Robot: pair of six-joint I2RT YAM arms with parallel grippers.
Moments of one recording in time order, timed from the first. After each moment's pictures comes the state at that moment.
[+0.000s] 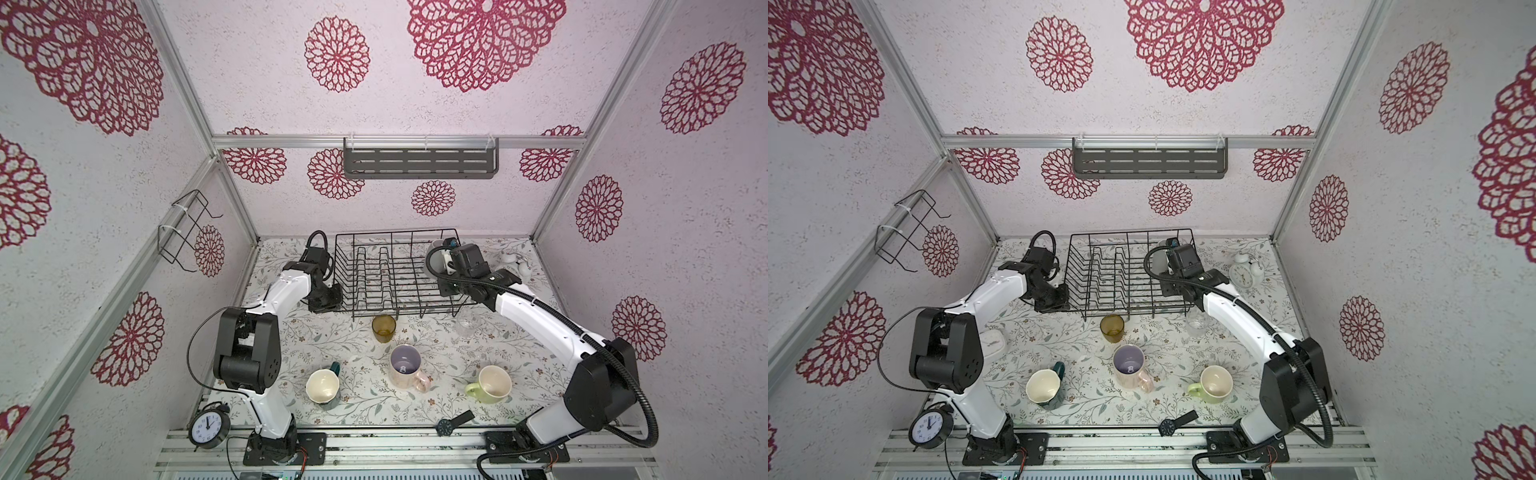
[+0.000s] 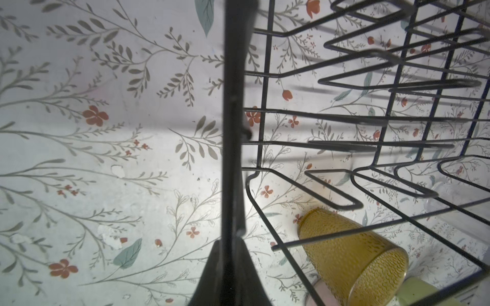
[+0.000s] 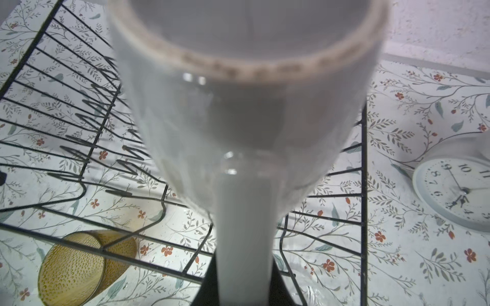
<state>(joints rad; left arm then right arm) -0.18 1.79 1.34 -0.86 0.23 -0.31 0.52 1.55 1.32 -0.56 0.15 0.19</state>
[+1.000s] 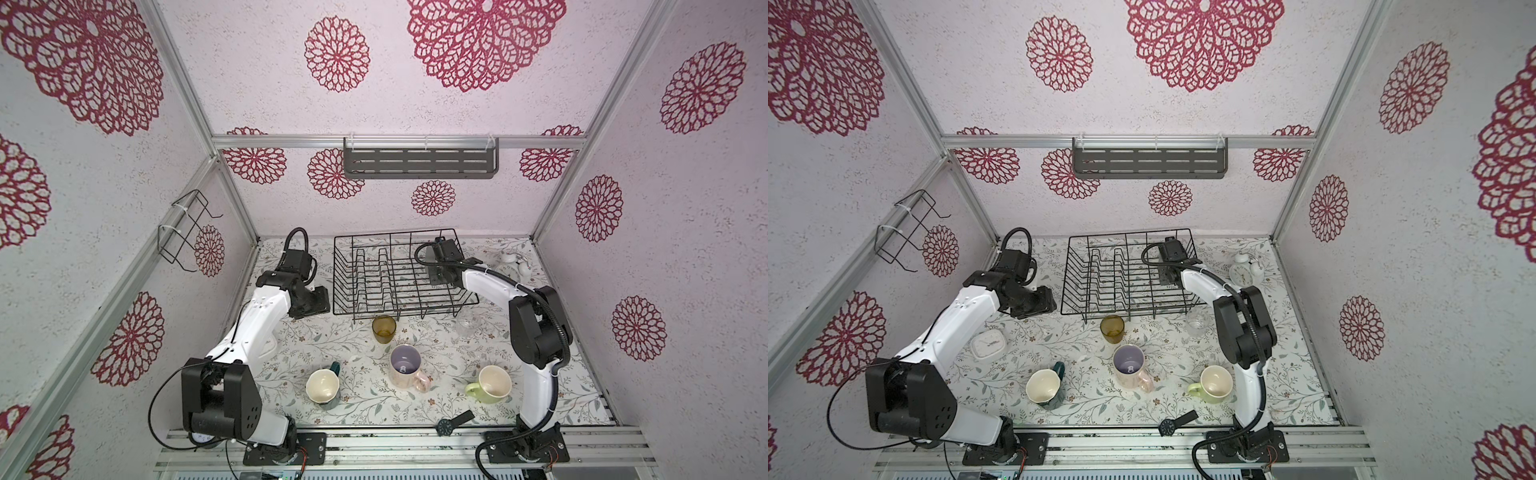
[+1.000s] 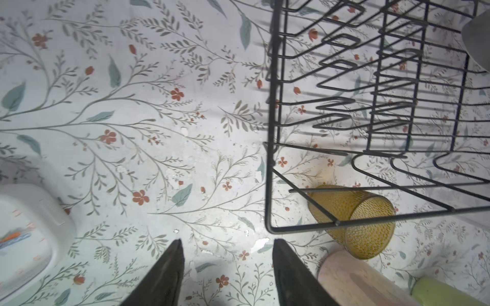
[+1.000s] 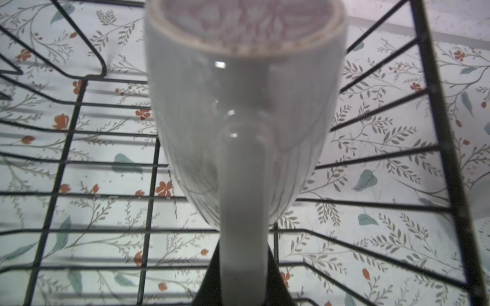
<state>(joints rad) -0.12 1.47 1.22 -0.93 0.10 -0.31 0.44 2.03 1.56 -0.41 0.27 0.20</state>
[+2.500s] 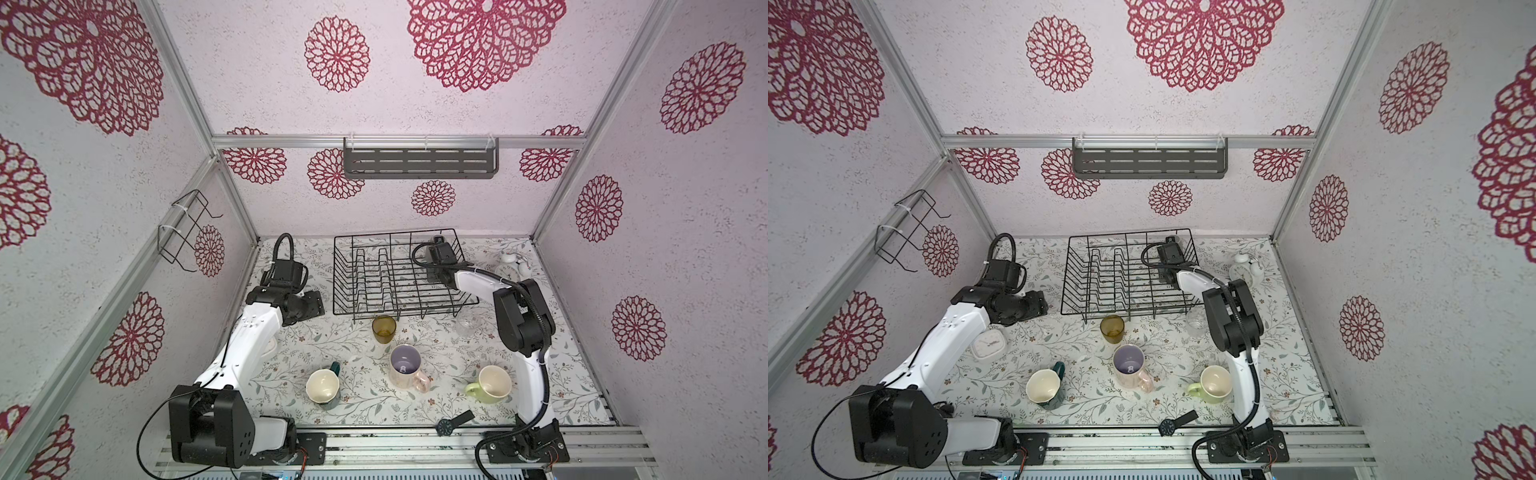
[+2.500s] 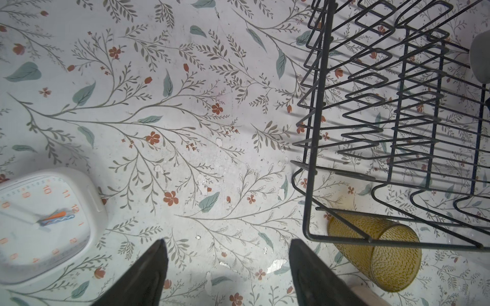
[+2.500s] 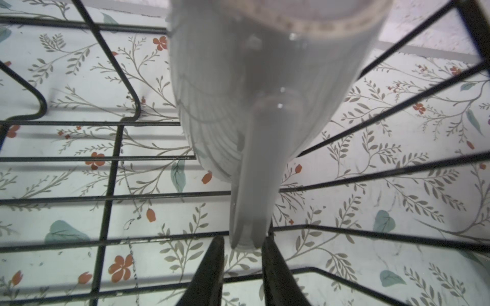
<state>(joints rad) -0.10 1.35 1.09 -0.83 0.01 -0.38 0.42 2.17 1.59 -0.24 0.33 0.19</state>
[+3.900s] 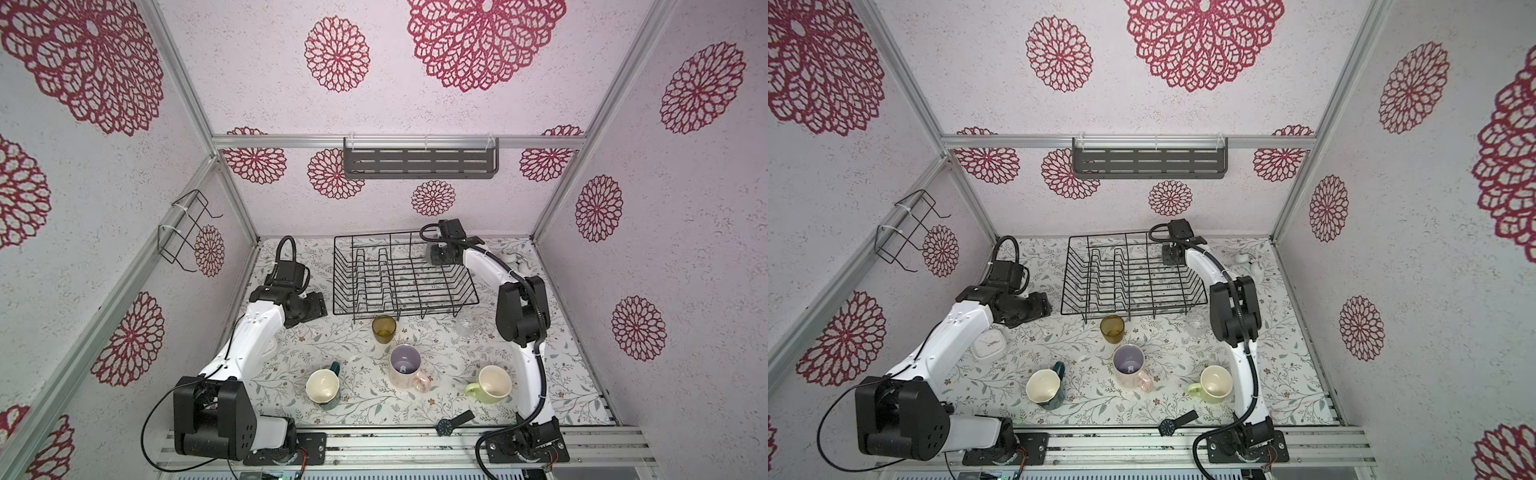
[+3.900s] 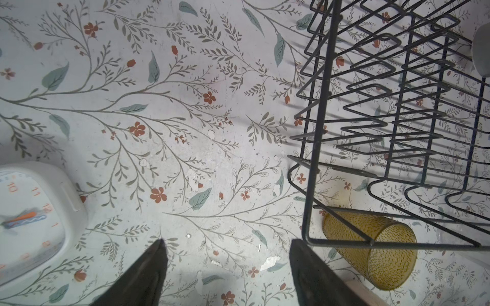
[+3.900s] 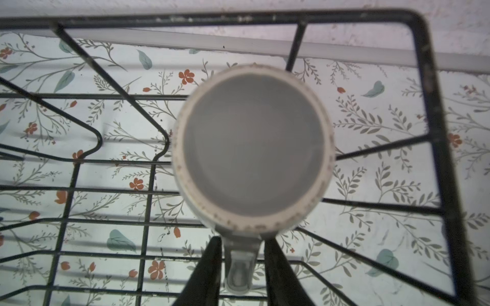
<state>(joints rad) -0.10 1.38 1.08 -0.82 0.05 -0.40 0.34 2.29 2.00 -0.60 0.09 0.18</state>
